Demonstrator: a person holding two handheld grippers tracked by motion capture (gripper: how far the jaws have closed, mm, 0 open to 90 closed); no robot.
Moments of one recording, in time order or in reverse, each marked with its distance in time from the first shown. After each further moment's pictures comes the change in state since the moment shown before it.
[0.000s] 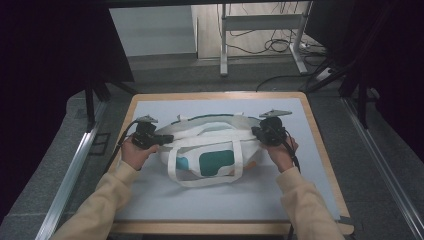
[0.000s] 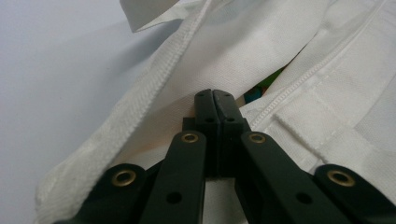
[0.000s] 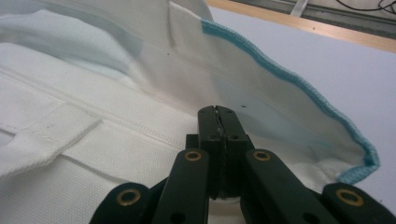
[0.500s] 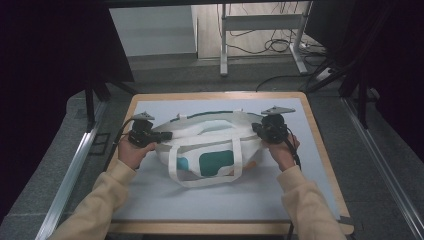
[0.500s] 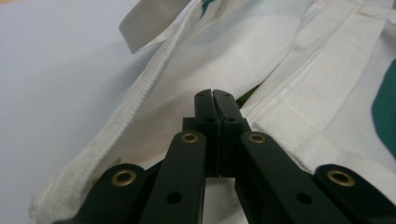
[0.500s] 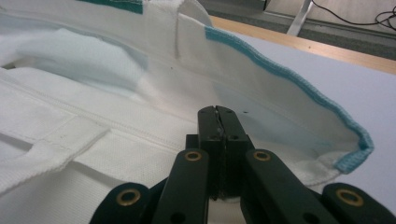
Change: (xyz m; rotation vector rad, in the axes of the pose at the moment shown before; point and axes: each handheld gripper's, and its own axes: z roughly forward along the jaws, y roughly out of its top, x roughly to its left) left arm -0.007 0.007 -0.017 -0.054 -0.029 0.008; right arm 0.001 0.009 -0.011 -0.050 0.009 -0.002
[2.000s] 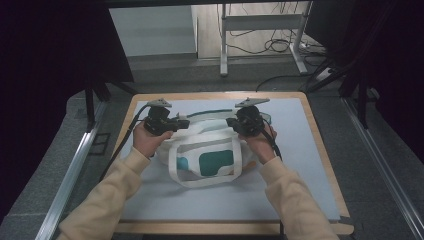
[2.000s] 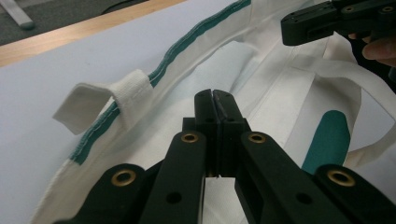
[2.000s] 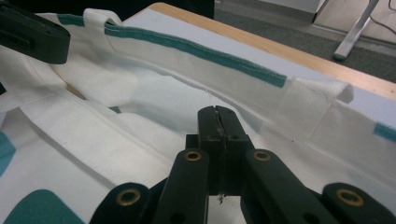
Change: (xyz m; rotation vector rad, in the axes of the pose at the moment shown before) left arm -0.040 0.053 0.015 -0.025 -0.062 0.095; right arm 0.056 0.042 0.017 0.005 0.150 -0.074
